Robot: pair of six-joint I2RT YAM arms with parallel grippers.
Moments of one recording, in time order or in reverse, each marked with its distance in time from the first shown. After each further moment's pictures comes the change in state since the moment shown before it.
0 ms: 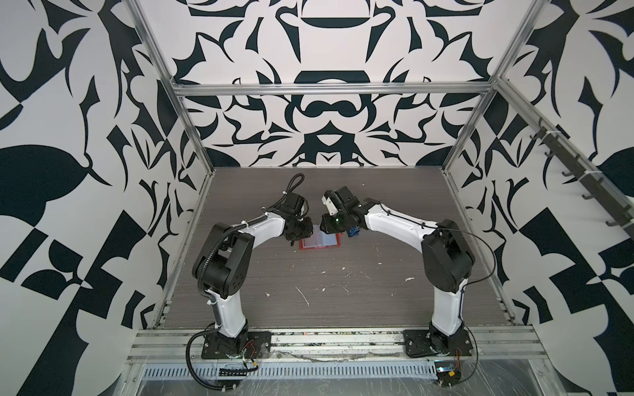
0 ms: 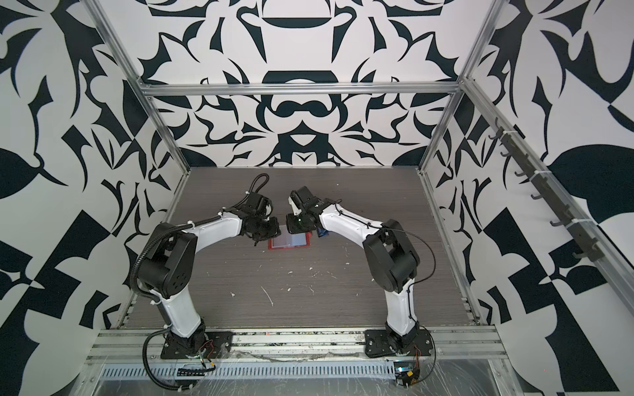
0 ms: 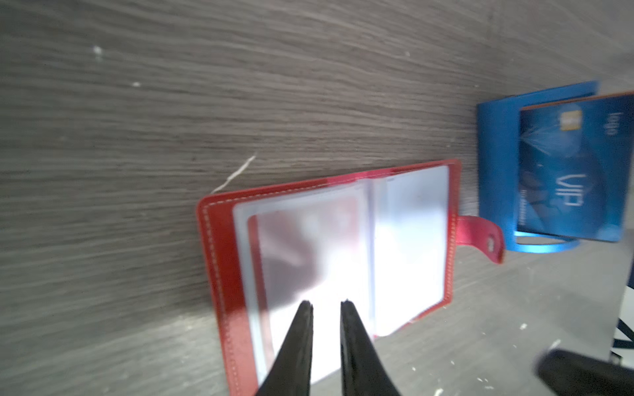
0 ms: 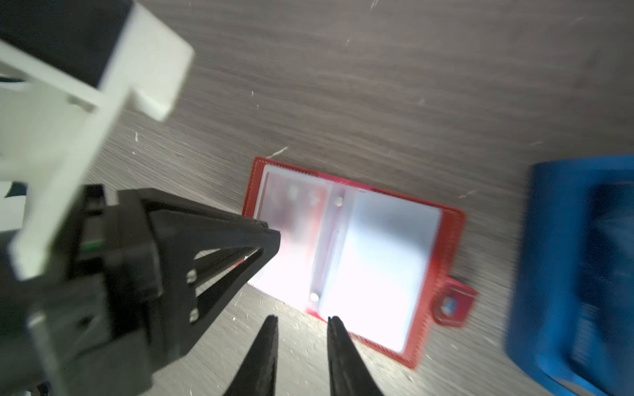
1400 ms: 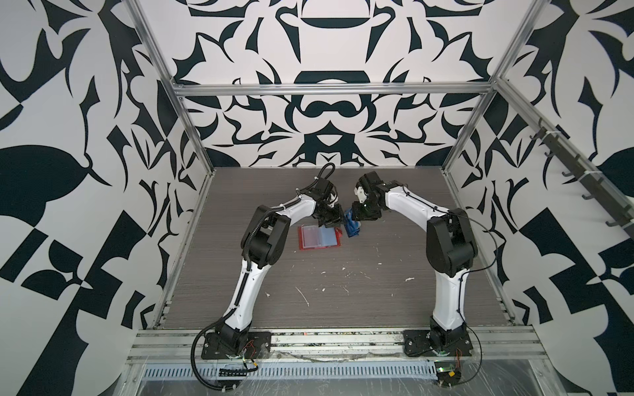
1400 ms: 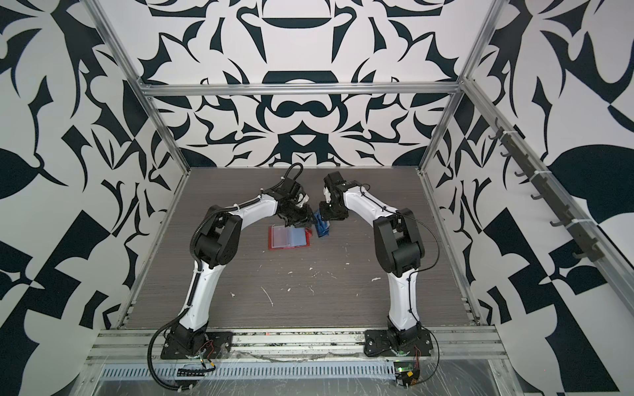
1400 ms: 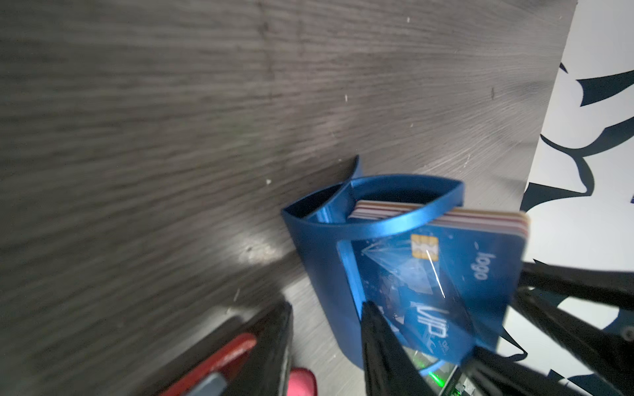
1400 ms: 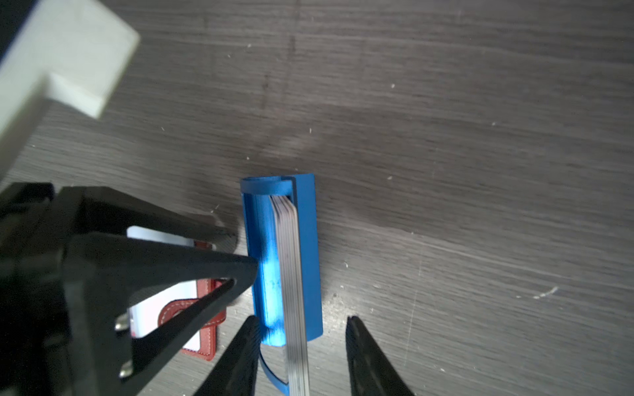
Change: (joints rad) left arm -0.093 0.504 0.629 -0.145 0.277 -0.028; right arm -0.263 0.130 0.140 -0.249 0.032 -0.163
